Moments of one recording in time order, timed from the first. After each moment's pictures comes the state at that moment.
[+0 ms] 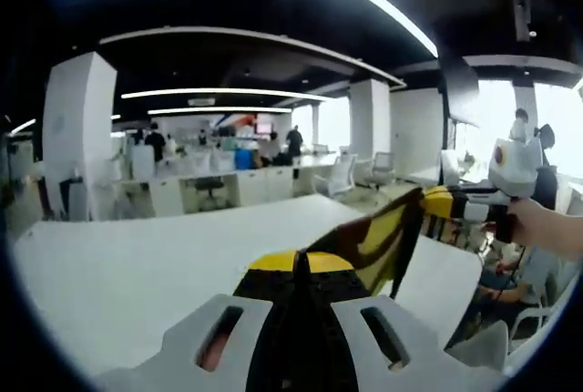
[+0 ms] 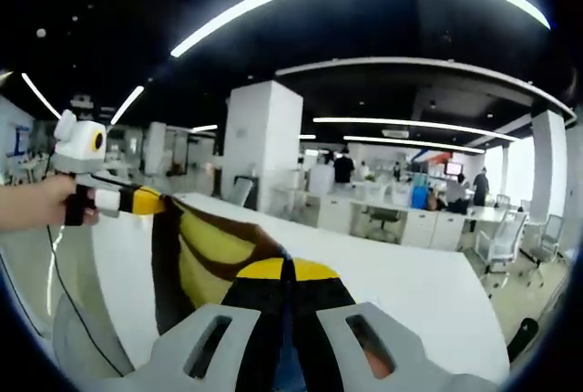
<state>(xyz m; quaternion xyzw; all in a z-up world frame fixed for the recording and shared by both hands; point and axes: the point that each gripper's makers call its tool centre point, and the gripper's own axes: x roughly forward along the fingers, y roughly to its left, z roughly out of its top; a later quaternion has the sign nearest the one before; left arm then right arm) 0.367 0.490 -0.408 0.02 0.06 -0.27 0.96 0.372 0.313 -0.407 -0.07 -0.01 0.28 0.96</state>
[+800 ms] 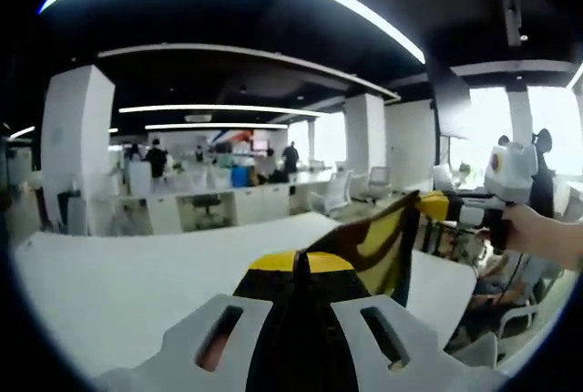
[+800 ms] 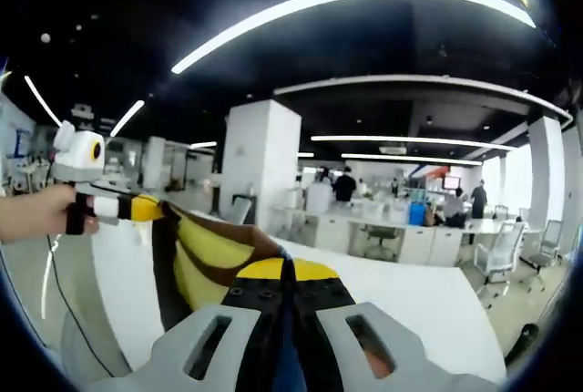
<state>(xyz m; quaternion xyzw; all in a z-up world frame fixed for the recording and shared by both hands) 0.347 0.486 -0.370 0.01 0.02 -0.28 0.96 0.353 0.307 -0.368 -0.06 -0.05 0.27 0.96</state>
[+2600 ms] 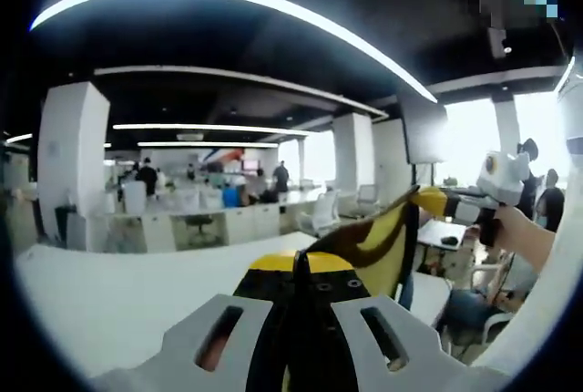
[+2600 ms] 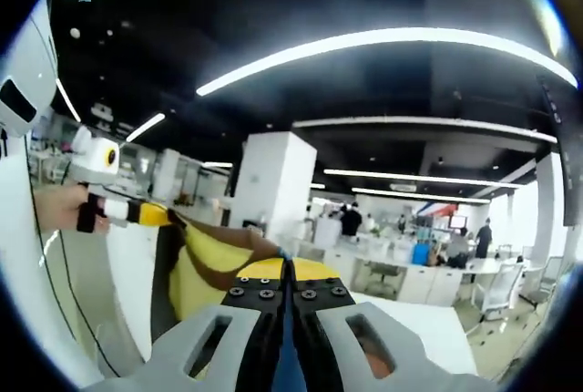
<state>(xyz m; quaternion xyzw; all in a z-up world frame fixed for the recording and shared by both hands) 0.244 0.497 -0.311 0.01 -0.02 -0.30 0.95 0.243 0.318 -0.291 -0.09 -0.12 0.30 0.94</state>
